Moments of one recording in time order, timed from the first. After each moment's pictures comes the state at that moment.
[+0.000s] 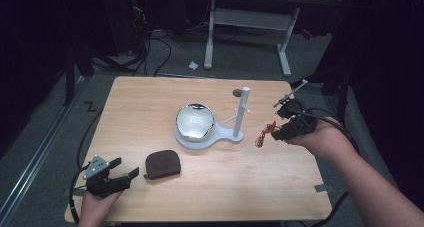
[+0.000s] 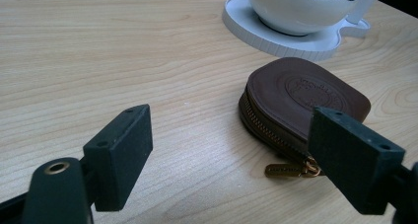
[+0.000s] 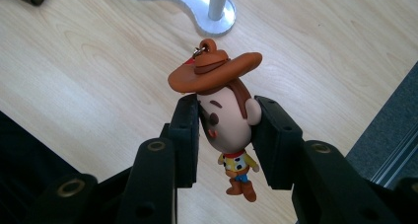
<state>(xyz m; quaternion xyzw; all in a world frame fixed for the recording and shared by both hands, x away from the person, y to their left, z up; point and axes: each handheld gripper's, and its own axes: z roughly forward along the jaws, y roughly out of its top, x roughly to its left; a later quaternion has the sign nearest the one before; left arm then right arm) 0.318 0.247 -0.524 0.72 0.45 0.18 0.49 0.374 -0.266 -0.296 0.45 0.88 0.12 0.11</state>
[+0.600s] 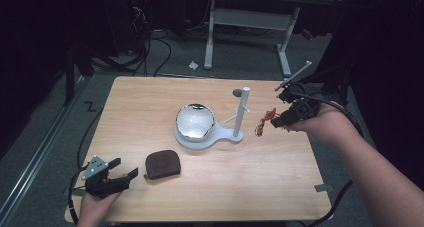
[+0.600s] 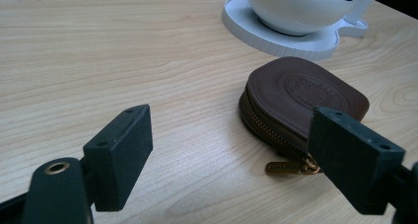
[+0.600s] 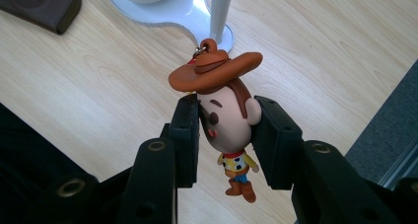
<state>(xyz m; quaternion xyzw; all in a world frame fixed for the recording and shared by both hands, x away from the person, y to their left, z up) 0.317 0.252 -0.525 0.72 0.45 0.18 0.49 0.389 -0.262 -0.261 0.45 0.88 0.14 0.10</state>
